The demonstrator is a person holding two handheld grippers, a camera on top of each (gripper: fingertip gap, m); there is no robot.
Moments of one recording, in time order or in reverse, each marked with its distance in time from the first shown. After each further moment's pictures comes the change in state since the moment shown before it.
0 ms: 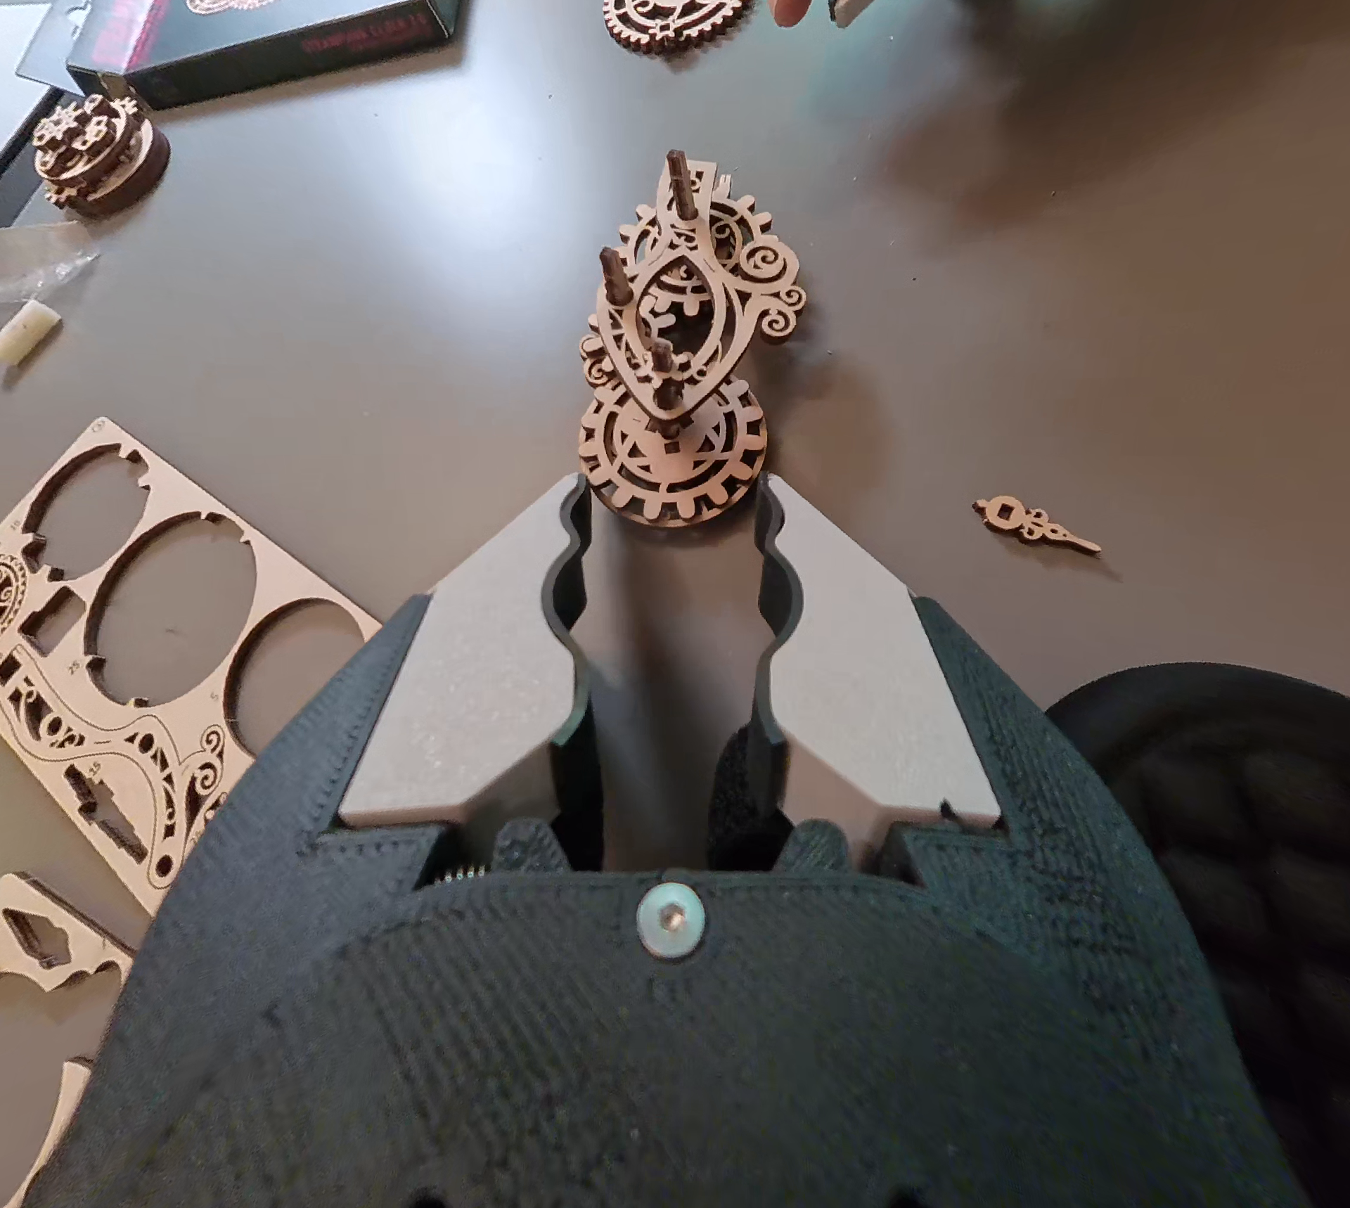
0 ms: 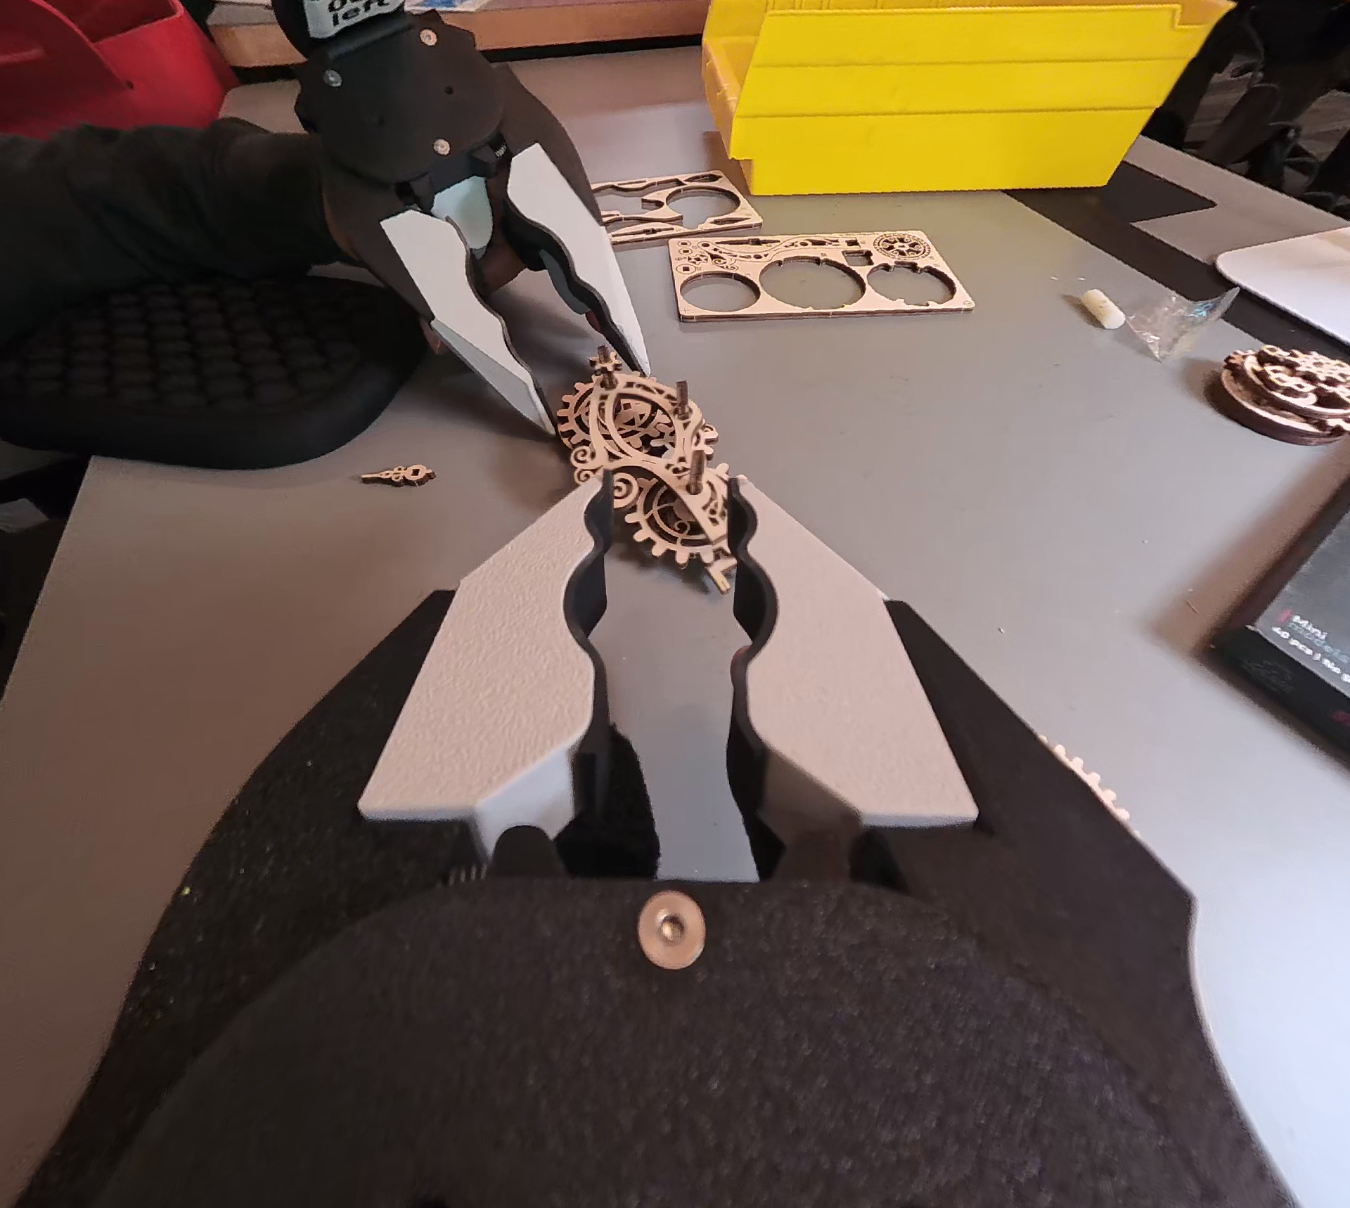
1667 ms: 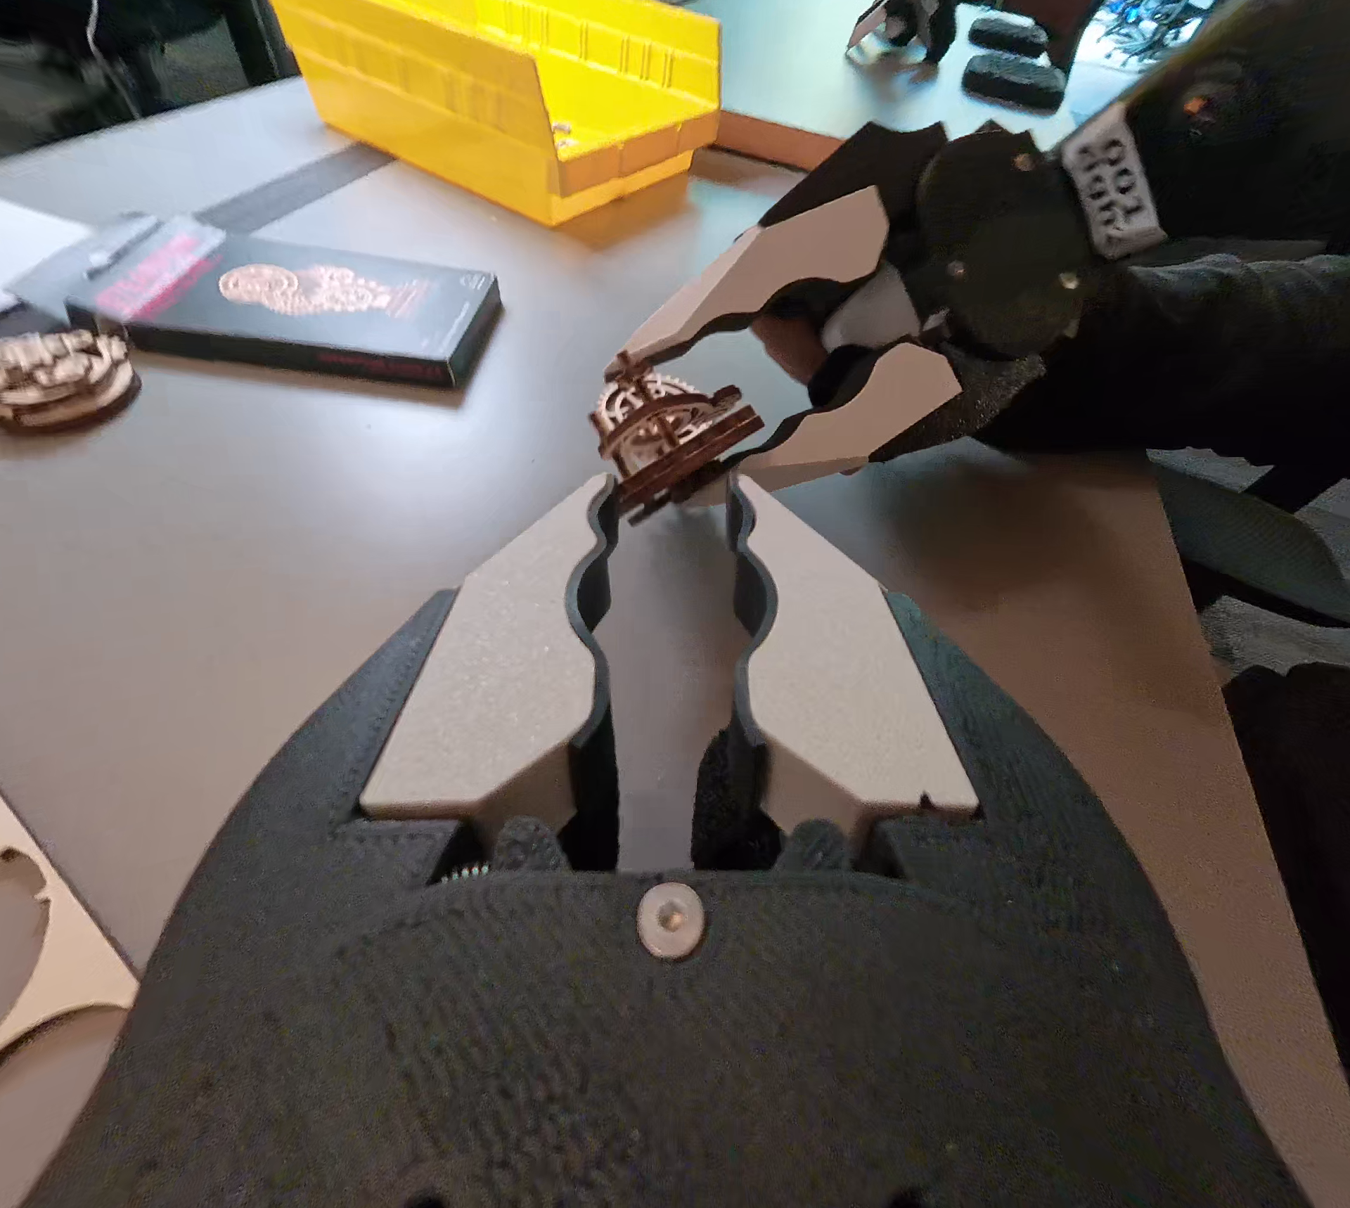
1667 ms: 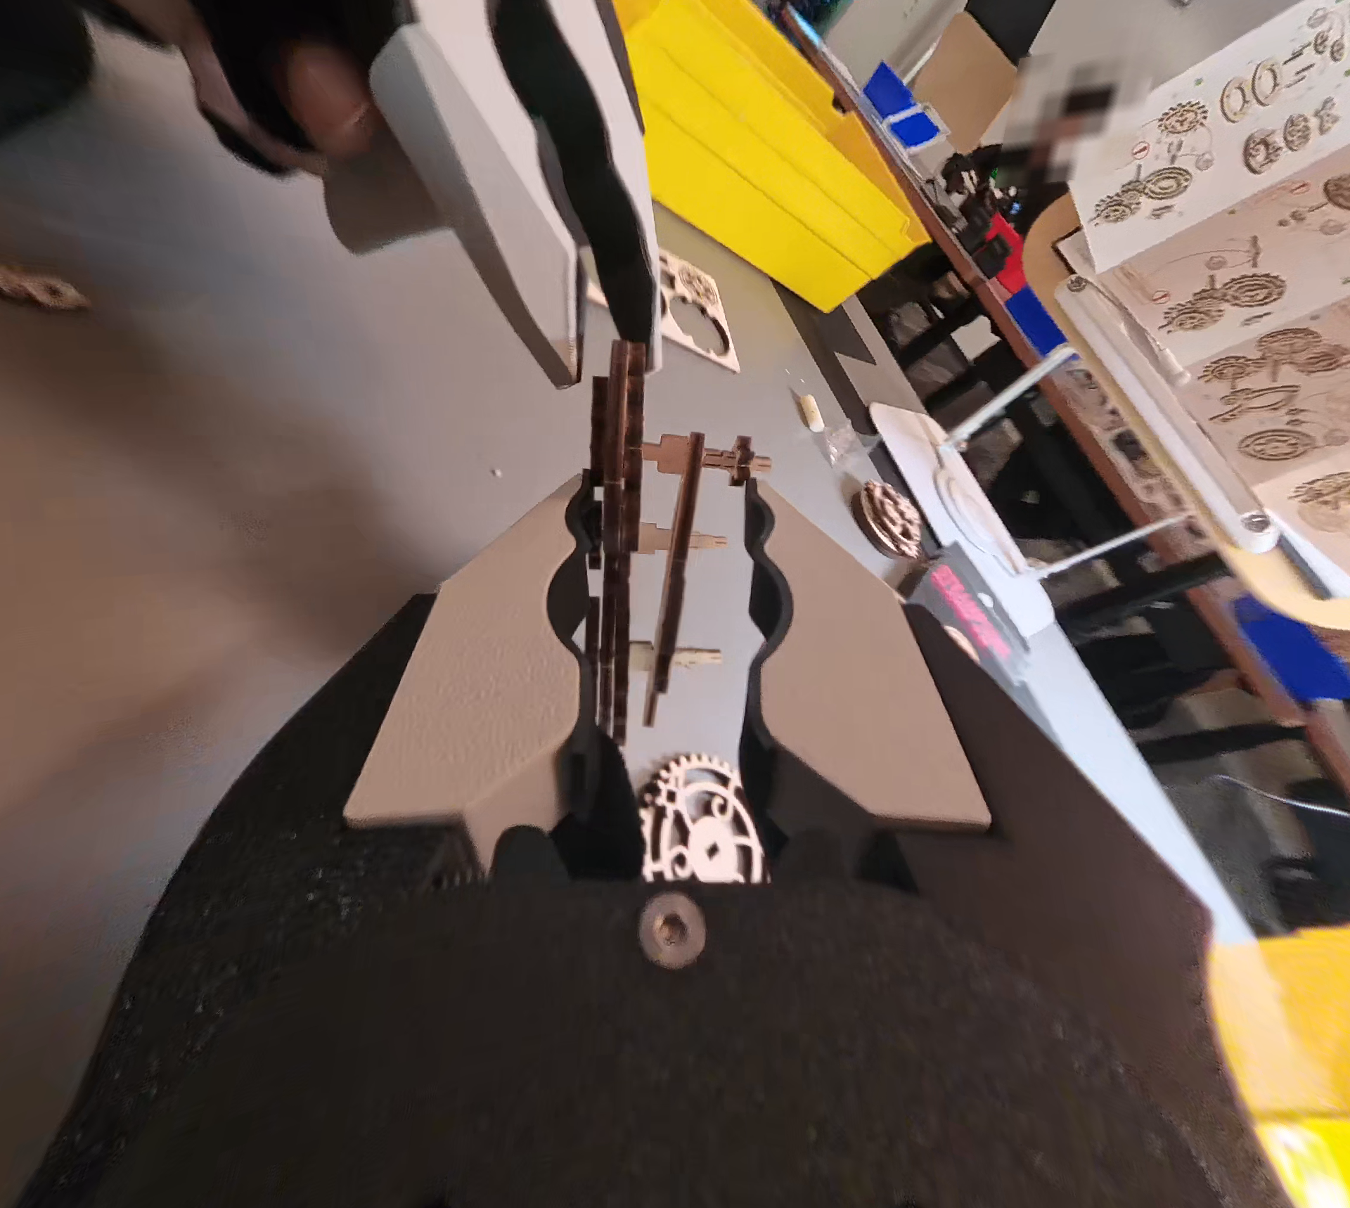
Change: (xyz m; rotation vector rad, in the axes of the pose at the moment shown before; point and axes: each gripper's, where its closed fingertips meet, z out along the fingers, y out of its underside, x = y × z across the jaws) left arm -0.003 -0.118 0.019 0.373 0.099 -0.277; right arm 0.037 -0.014 0.000 -0.074 0.328 -0.556
